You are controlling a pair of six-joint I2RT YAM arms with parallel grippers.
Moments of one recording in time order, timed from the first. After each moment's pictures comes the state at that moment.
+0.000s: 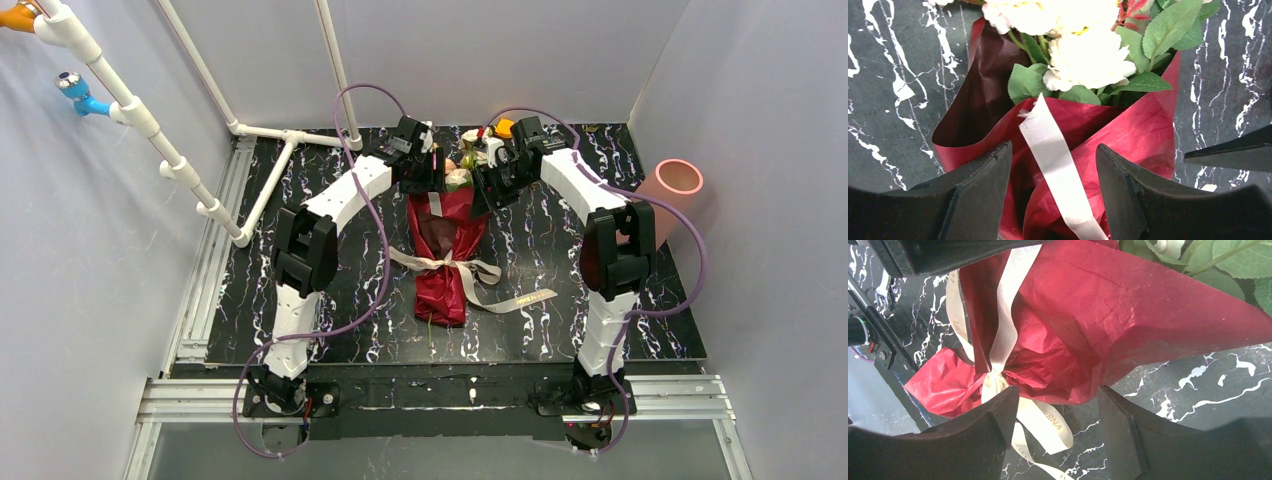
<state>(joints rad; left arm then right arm) -0.52 2.19 1.96 -0.63 0.10 -0.40 0.30 1.99 1.70 -0.86 -0.67 -0.21</state>
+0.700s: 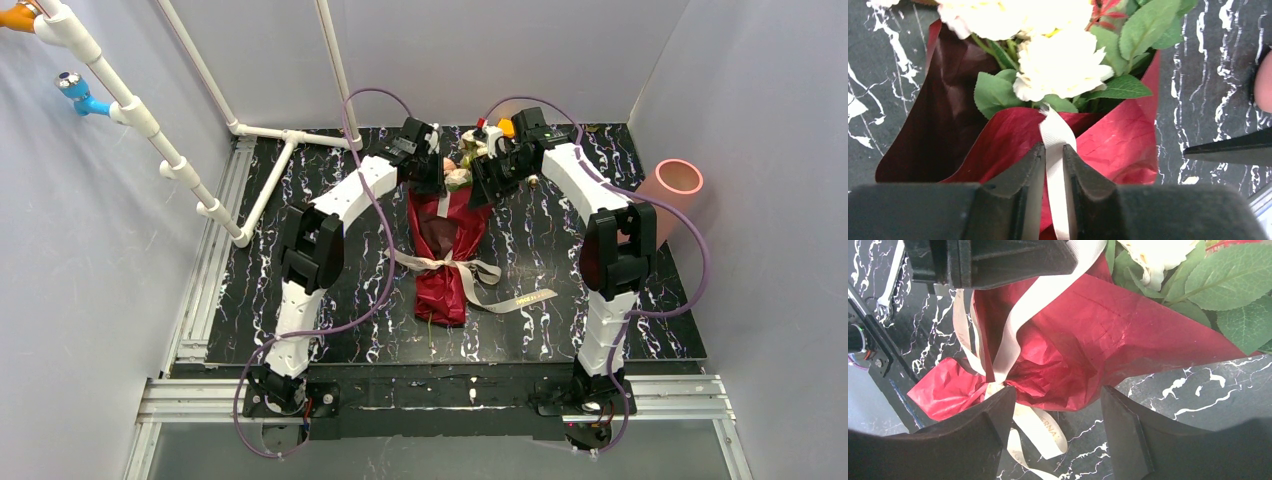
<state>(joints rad) -0.53 2.25 2.01 -0.64 0.18 -0.43 0.30 1.99 1.77 -0.86 -0.67 -0.21</state>
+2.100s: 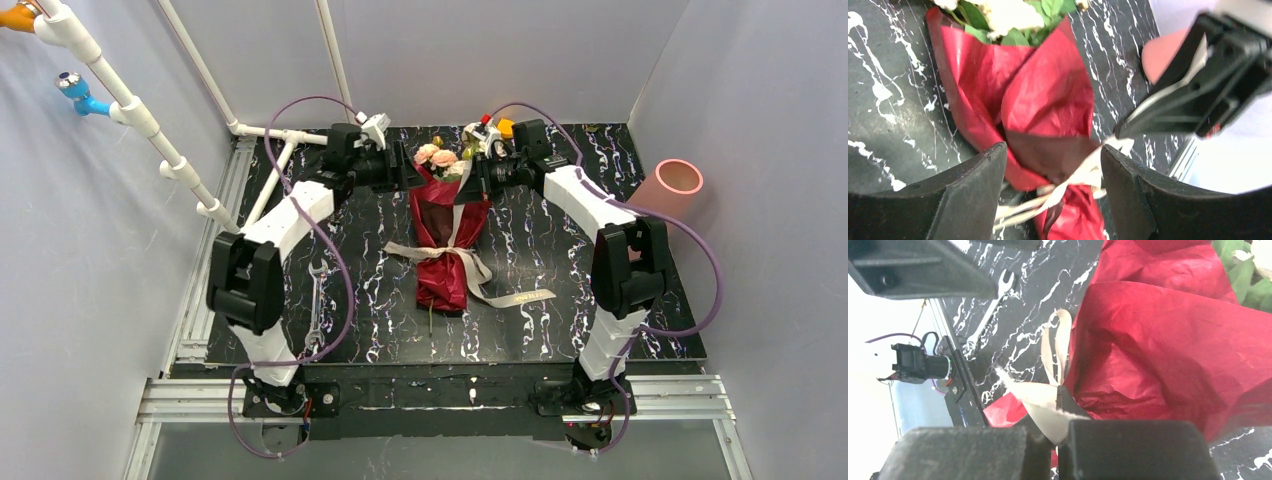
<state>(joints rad) -0.36 1.80 1.43 -0.18 0.53 -0.48 0.33 1.85 1.49 -0.41 -0.88 0.11</state>
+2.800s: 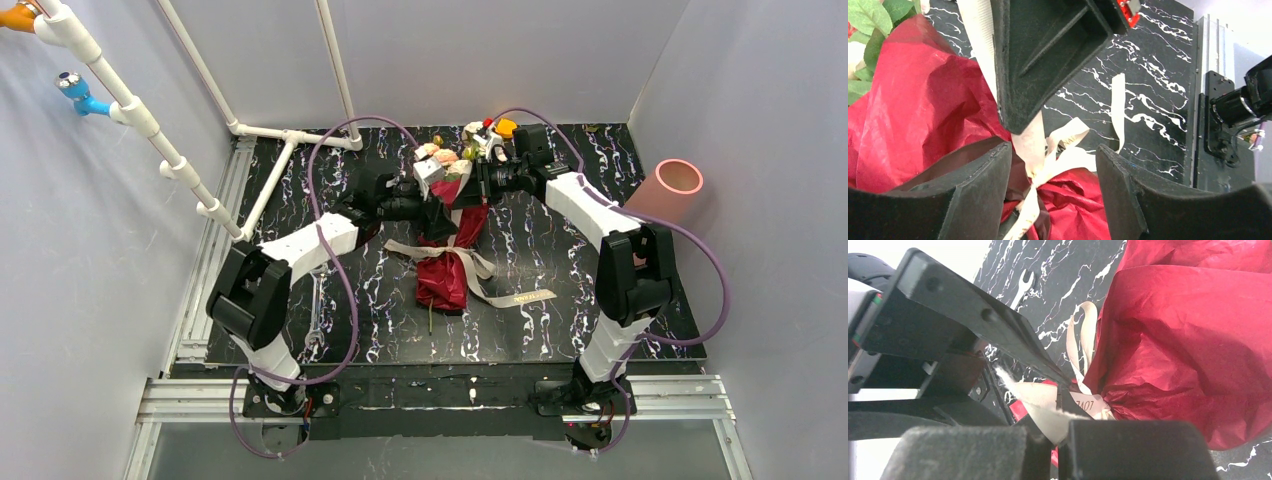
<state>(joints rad) -0.55 1.68 1.14 0.12 0.74 0.01 0.34 1.78 1.41 -0.35 -0.91 0.24</state>
